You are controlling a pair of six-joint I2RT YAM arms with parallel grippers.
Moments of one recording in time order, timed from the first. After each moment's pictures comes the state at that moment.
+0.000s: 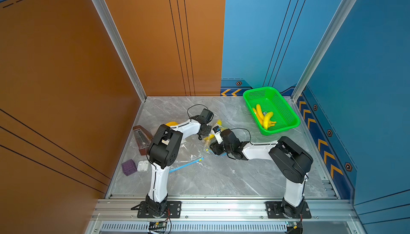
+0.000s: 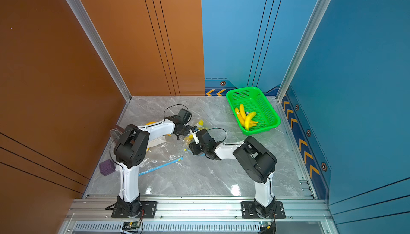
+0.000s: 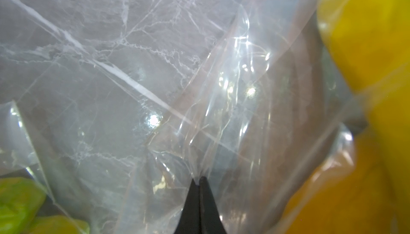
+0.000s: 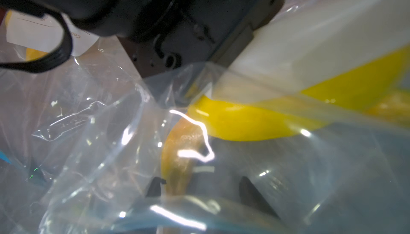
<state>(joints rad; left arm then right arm) -0.48 2.06 1.41 -0.46 -0.19 -0.18 0.79 1.90 0.96 0.24 -0.08 0.24</state>
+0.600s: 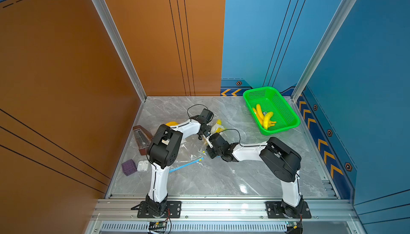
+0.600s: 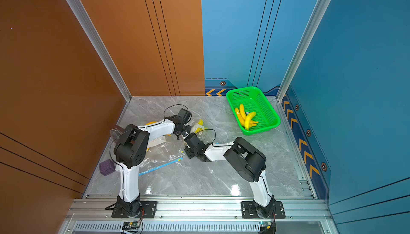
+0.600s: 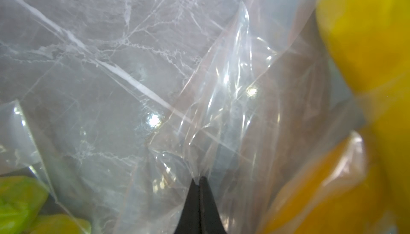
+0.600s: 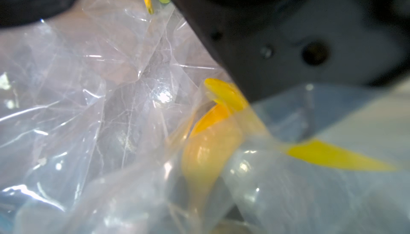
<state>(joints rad) -0.48 2.06 1.41 -0.46 -0.20 -0.18 0.90 2.00 1.10 0.10 0.13 0.15</state>
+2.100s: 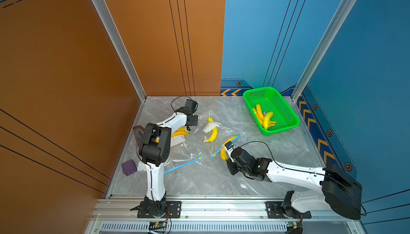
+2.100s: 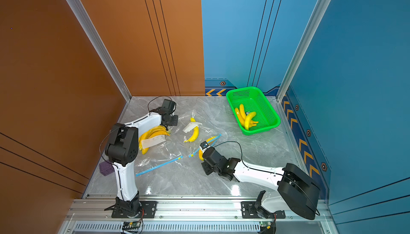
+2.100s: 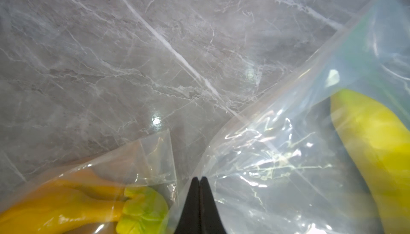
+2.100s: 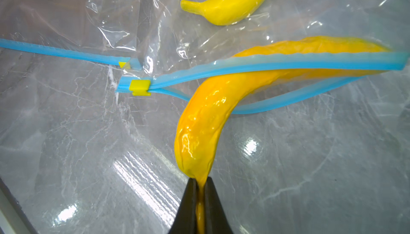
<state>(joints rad) -0.27 2.03 1.49 -0.47 -0.18 -0.16 0.99 1.34 0.64 -0.15 0.16 0.35</state>
